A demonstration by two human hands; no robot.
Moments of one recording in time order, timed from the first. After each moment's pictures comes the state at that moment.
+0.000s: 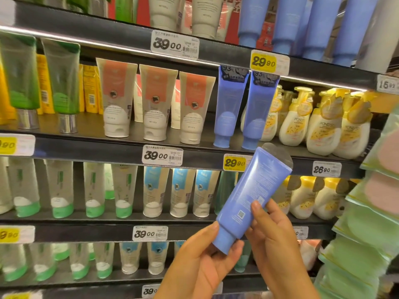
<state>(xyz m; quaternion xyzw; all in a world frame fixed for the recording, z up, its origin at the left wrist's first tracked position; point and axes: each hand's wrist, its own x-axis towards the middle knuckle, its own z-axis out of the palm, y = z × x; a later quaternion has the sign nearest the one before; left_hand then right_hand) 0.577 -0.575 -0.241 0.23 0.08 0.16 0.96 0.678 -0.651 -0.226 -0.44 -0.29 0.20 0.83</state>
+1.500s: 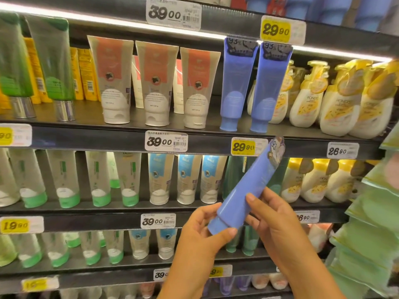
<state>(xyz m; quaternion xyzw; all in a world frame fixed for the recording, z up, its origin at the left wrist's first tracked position) 0.588 -0.558 -0.271 0.53 0.15 0.32 0.77 0.687 -0.644 -0.235 -0.49 -0.31 0.25 0.77</state>
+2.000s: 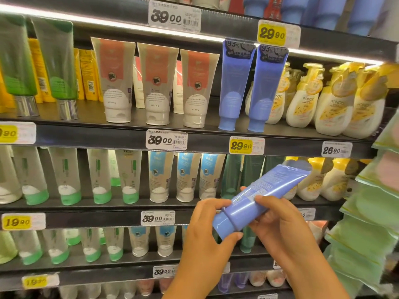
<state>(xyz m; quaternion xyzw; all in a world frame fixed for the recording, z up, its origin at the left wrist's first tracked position) 0.581 -0.569 -0.272 0.77 0.11 0.43 0.45 0.687 -0.655 -0.233 -0.44 -0.22 0.29 0.82</state>
